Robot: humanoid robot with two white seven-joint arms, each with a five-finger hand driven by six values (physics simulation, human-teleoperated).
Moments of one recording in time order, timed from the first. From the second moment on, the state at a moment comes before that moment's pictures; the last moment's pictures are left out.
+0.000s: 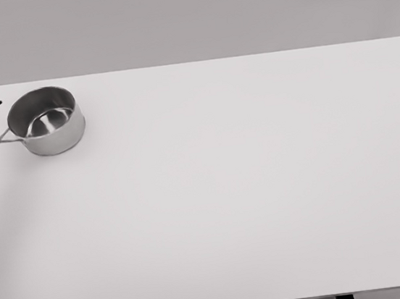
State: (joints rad) left arm -0.38 0.70 0.06 -1.11 -0.66 -0.61 -0.39; right arm 0.06 0.00 -0.08 0.05 -0.27 -0.07 0.21
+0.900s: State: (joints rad) left arm -0.44 0.69 0.05 -1.01 -0.66 -0.61 -0.39; right arm 0.06 0.00 -0.08 0.05 -0.27 -0.07 0.21
